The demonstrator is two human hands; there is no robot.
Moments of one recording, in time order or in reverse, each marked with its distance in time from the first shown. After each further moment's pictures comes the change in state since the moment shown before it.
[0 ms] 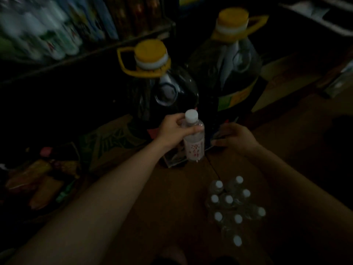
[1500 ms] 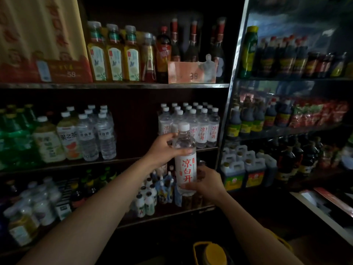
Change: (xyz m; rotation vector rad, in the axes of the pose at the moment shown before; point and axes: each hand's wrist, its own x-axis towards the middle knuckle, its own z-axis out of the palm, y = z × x) left_hand 0.026 0.498 -0.407 0.023 0.227 0.359; right_hand -0.046 -0.597 -0.006 -0.091 0.055 -0.568
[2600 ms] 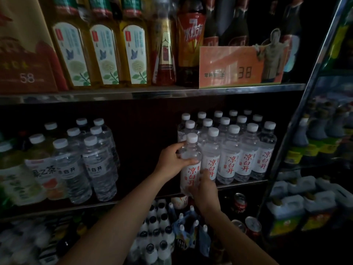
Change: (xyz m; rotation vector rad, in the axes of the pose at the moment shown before) left_hand 0.227 -0.142 -0.074 0.131 0.168 -0.073; right_hand 0.264 0.014 0.118 0.040 0.088 0.020
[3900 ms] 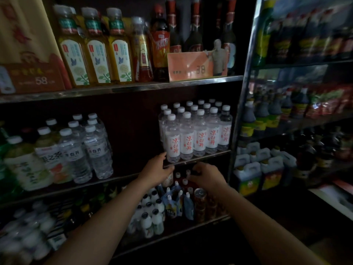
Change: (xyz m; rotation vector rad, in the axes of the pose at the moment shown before) left_hand -0.144 0.032 0.003 0.502 -0.209 -0.080; right_hand -0.117 -0.006 -0.090 -0.439 -0.072 0.017
